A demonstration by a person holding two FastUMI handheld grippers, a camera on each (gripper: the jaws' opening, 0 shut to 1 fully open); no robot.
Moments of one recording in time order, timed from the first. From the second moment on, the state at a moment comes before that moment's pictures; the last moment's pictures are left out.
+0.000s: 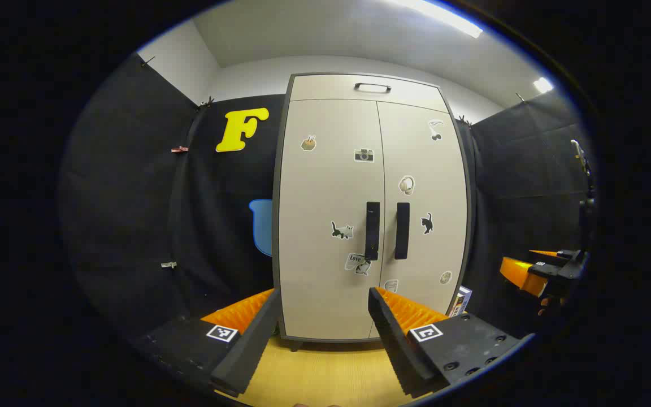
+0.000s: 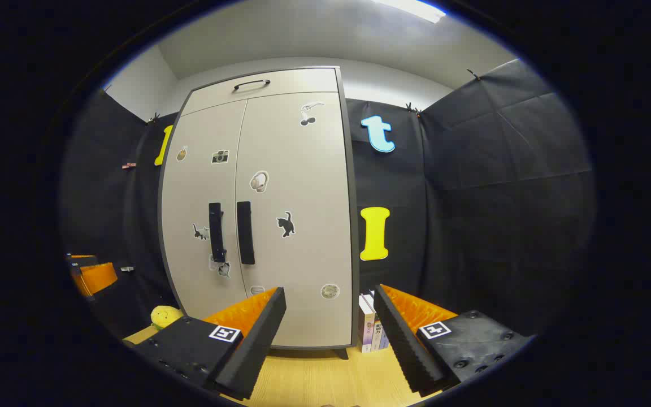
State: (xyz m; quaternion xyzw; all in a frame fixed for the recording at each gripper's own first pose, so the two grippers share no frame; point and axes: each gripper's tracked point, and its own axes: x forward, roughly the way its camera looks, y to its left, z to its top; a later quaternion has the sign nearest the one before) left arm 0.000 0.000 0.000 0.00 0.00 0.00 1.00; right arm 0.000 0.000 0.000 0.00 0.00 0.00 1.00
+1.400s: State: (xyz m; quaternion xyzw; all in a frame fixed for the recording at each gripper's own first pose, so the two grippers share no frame) left arm 0.017 0.023 -0.020 0.01 0.02 -0.02 1.00; right arm 0.017 0.058 0.009 -0.02 0.02 0.04 1.00
